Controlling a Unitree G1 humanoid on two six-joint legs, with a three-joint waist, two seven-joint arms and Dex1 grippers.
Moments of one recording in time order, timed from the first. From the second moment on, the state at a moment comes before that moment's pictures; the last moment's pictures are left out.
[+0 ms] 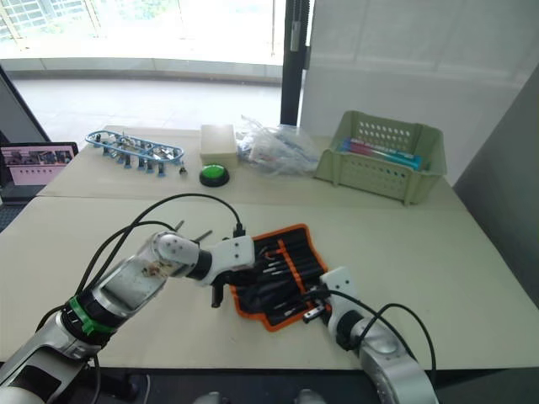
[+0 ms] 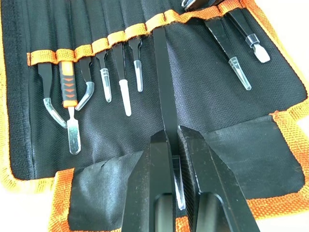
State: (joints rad) left arm -0.67 0.65 -0.53 -0.22 -0.08 0.76 -1.03; right arm 0.10 -0.32 0.12 -0.44 0.25 0.61 0.34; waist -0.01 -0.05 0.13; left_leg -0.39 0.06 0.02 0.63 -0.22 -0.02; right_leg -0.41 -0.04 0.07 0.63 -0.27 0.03
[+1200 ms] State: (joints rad) left arm -0.77 0.31 -0.60 0.22 0.12 0.50 -0.93; right arm 0.12 -0.32 0.11 -0.45 0.24 0.61 0.30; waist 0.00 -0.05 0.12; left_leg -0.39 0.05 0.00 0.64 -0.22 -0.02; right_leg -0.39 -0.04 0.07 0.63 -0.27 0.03
